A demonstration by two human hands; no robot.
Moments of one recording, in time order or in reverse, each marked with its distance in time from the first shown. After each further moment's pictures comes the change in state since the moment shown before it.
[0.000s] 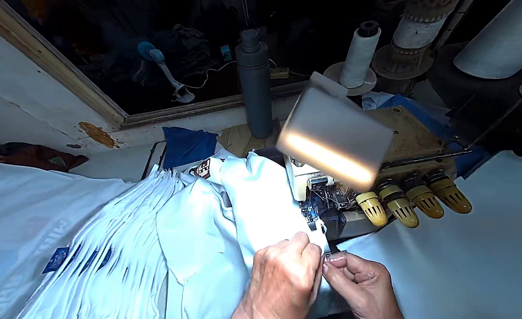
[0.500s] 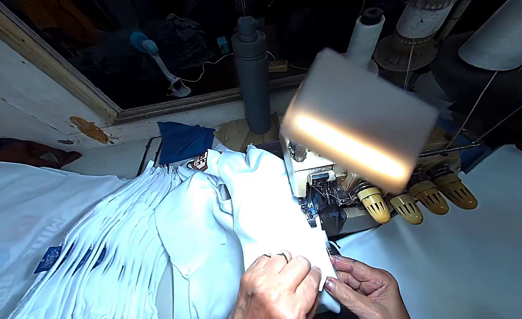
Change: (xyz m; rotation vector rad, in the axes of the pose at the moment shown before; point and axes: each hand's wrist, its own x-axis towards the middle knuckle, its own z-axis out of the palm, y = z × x) left_hand -0.023 0.003 -0.022 0.000 -0.067 0.070; right_hand -0.013 -0.002 -0.010 0.187 -0.085 0.095
